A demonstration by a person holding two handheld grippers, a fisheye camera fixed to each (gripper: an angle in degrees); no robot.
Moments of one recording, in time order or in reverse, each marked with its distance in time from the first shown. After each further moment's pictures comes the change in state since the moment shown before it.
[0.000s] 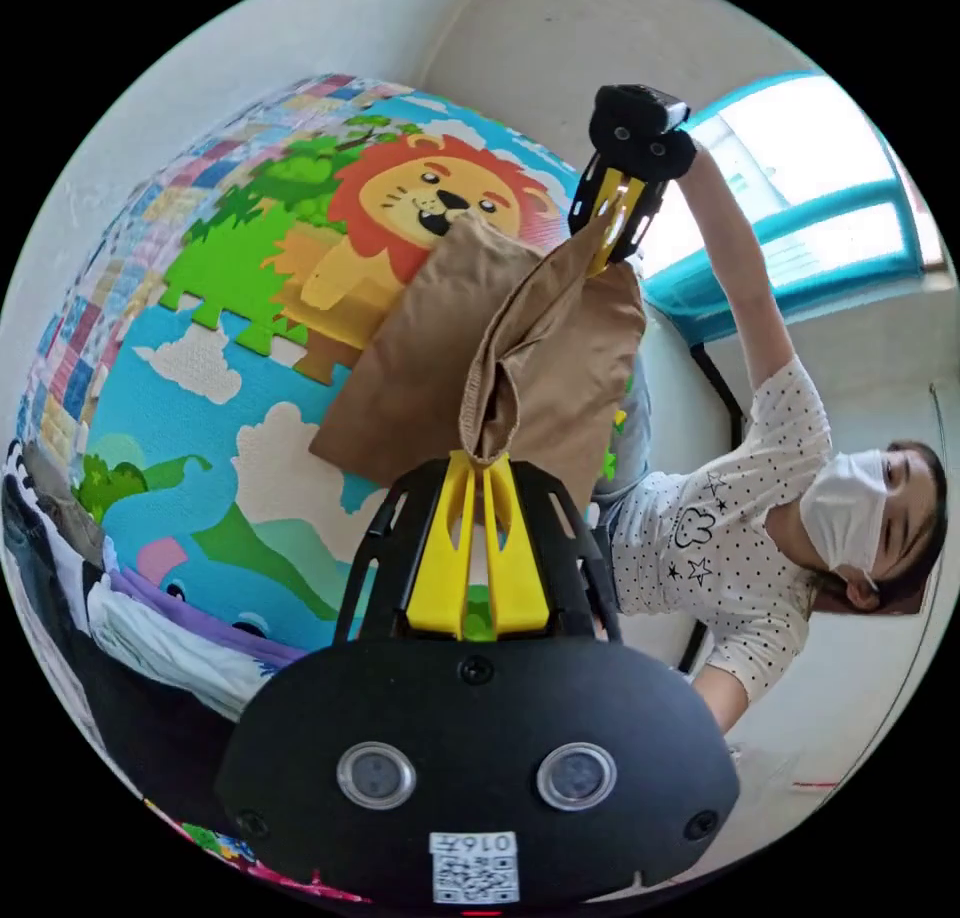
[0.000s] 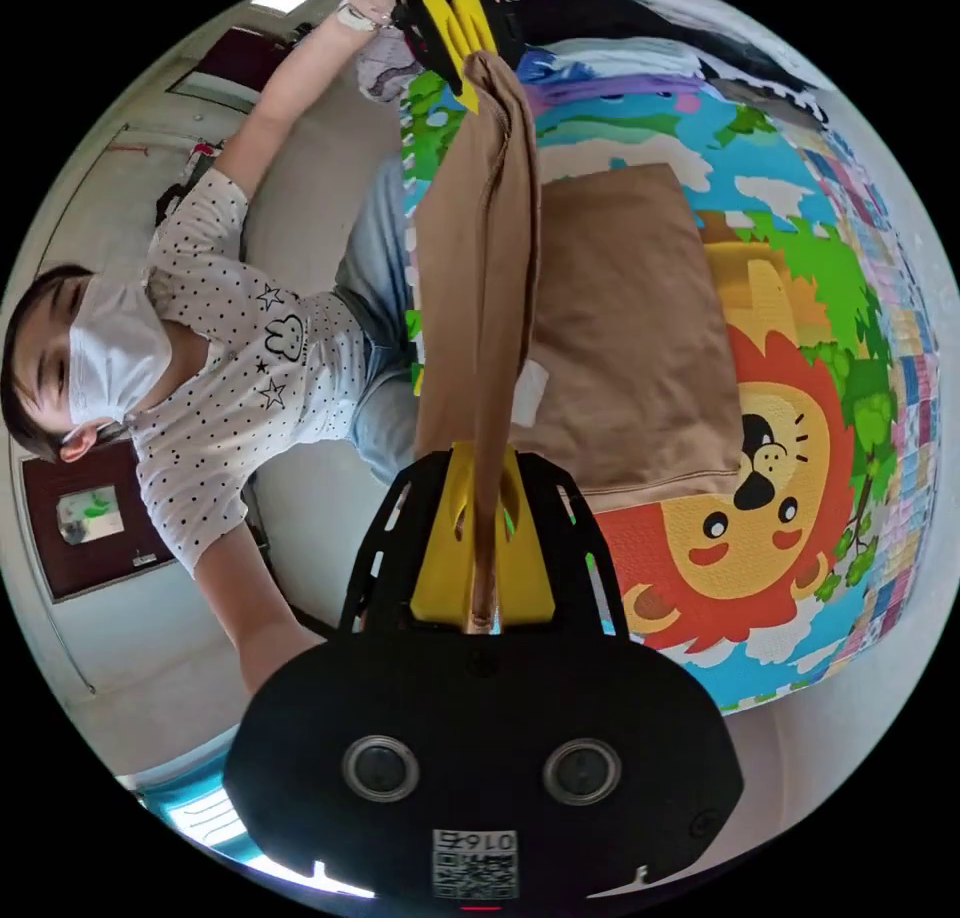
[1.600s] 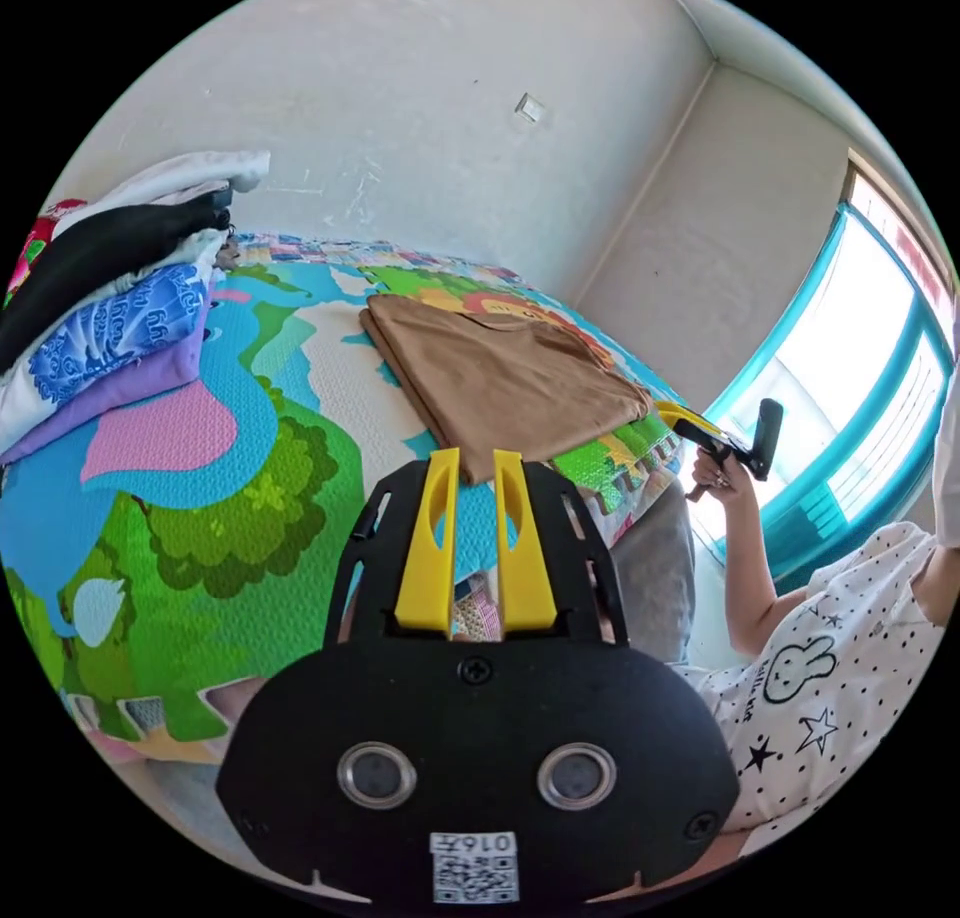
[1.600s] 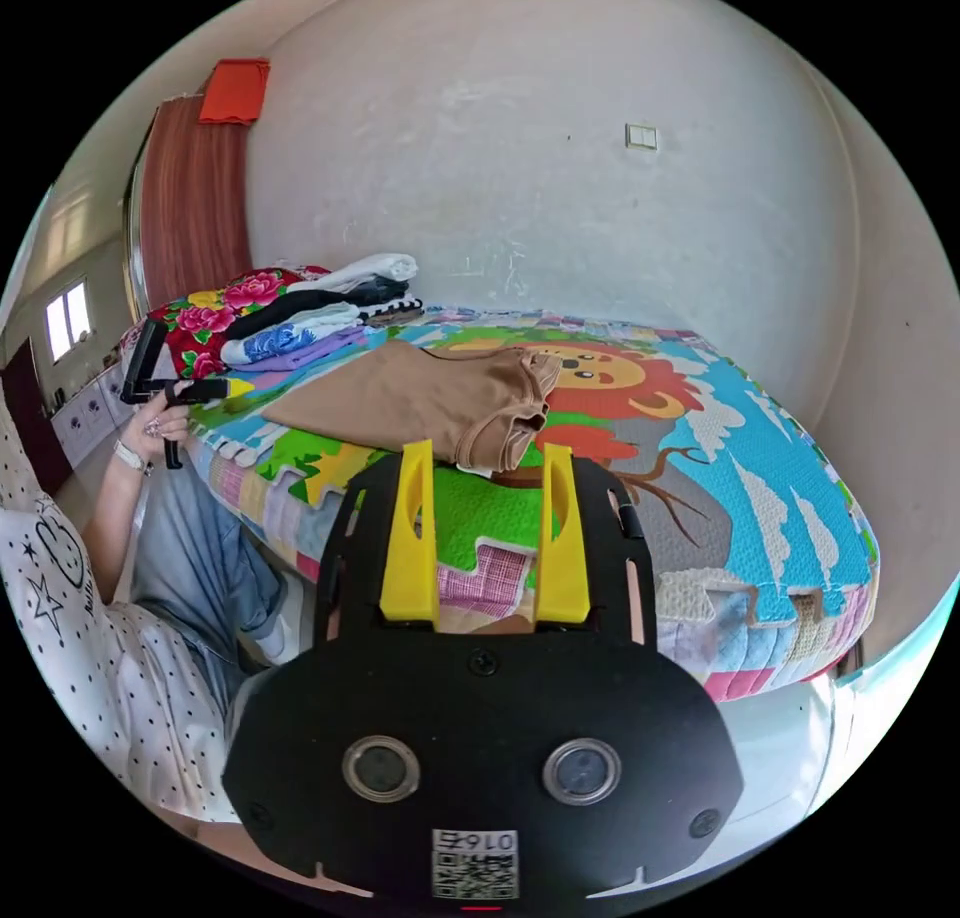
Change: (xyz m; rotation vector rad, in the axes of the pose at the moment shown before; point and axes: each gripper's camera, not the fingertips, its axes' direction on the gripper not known) left arm 0.307 0.306 0.388 0.872 -0.252 -0.474; right arm -0.406 0.374 0.596 1.209 0.640 0.795
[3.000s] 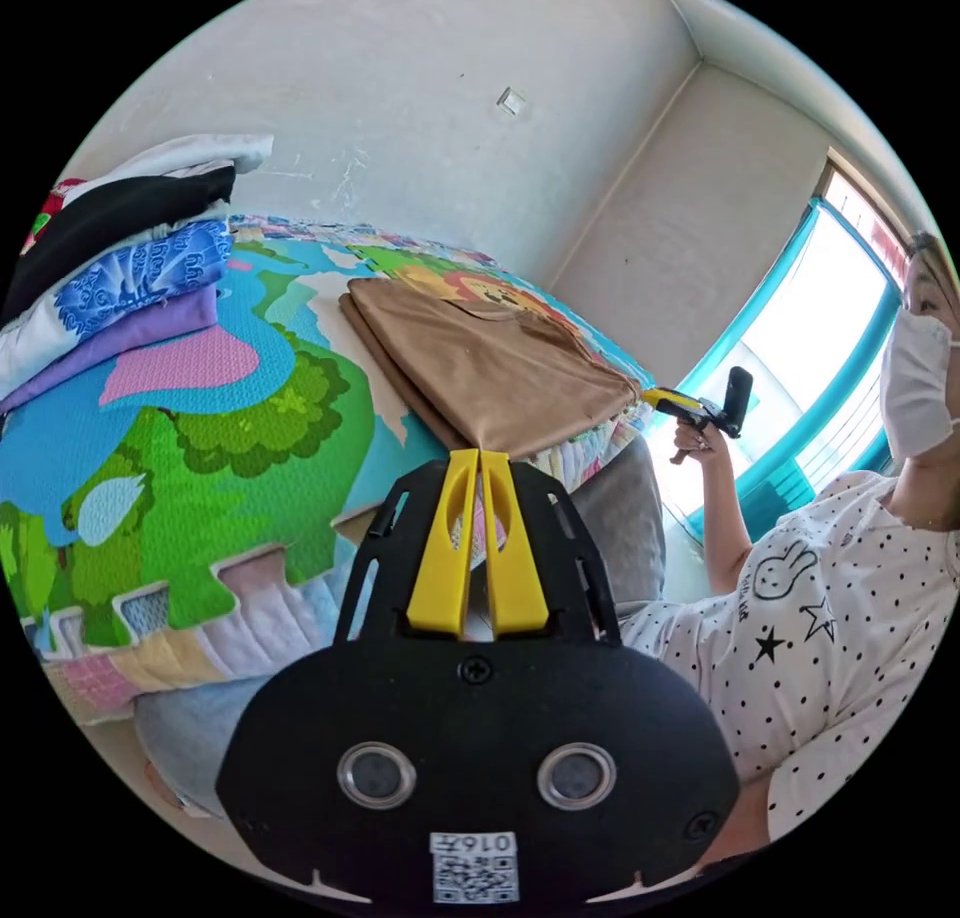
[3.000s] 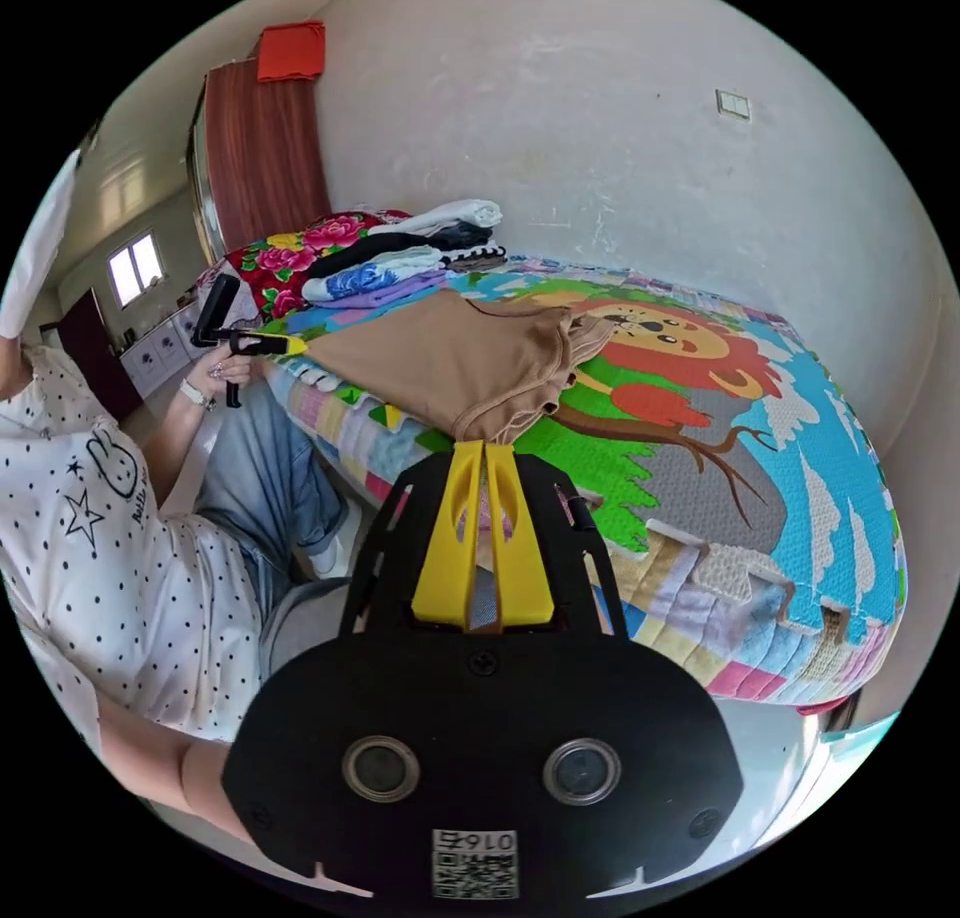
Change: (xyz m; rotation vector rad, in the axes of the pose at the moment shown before) left arm 0.064 0.173 -0.015 -0.039 0.090 0.014; right arm 0.006 0.080 -0.023 -0.133 -0.228 -0.191
